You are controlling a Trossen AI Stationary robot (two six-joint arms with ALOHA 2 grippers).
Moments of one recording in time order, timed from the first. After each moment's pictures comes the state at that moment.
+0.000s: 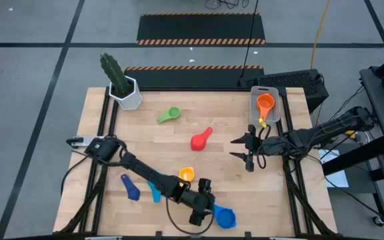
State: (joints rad) left arm -0.46 2.21 1.56 -0.11 -0.12 -0.11; right arm 0.30 0.87 0.49 -0.11 0.39 0.20
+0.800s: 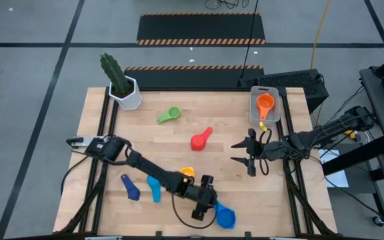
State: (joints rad) left arm -0.41 2.25 1.56 -0.07 -0.07 -0.06; right arm 0.35 0.87 0.49 -0.11 0.40 0.22
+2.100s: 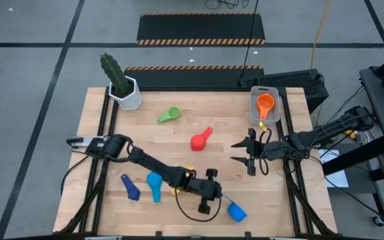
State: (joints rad) left arm -0.36 2.25 1.56 0.04 -0.11 -0.03; right arm 0.35 0.87 0.49 -0.11 0.40 0.21
